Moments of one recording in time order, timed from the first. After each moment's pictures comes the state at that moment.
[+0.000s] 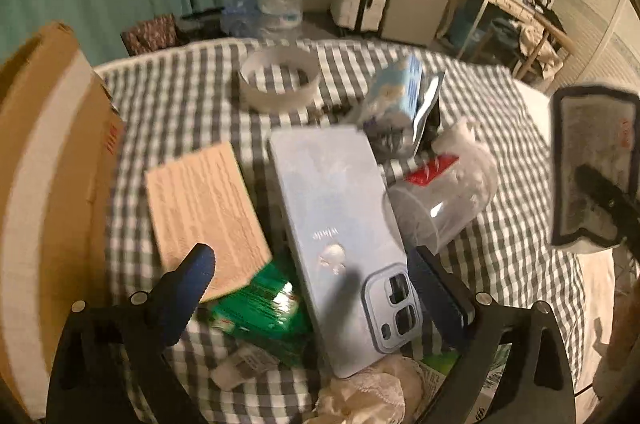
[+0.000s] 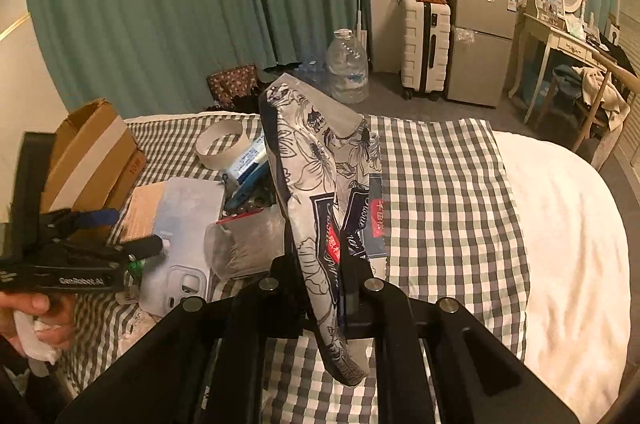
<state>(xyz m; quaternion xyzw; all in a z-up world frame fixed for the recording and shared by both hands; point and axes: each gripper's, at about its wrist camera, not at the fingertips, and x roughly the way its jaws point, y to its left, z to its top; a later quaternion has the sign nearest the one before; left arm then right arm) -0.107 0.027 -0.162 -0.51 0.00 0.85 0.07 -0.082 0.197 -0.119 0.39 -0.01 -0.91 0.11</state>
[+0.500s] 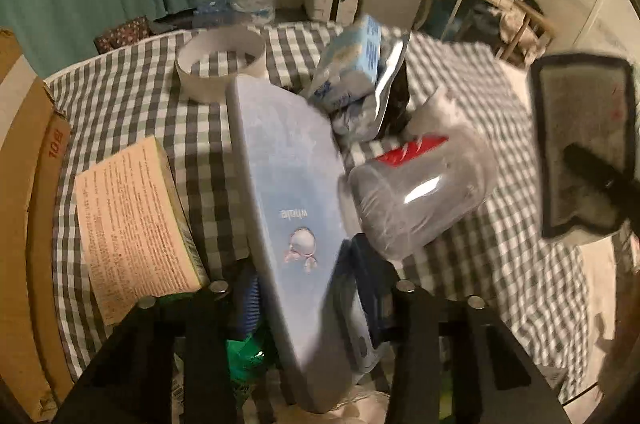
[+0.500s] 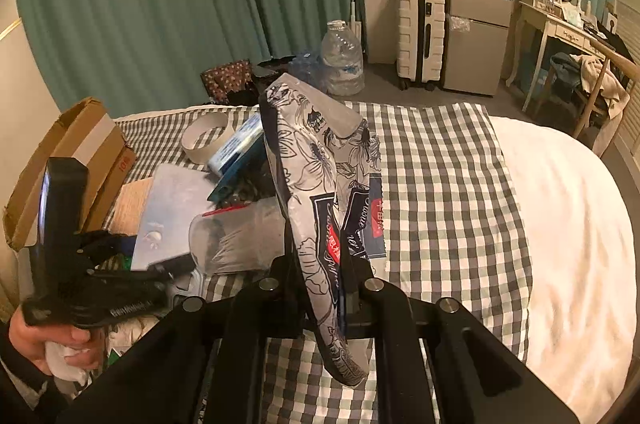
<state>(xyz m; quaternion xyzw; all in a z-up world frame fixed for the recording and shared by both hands) -0.104 0.056 -0.185 -0.50 0.00 0.86 0.11 -0.090 0.211 -0.137 0.41 -0.03 -0.91 0.11</state>
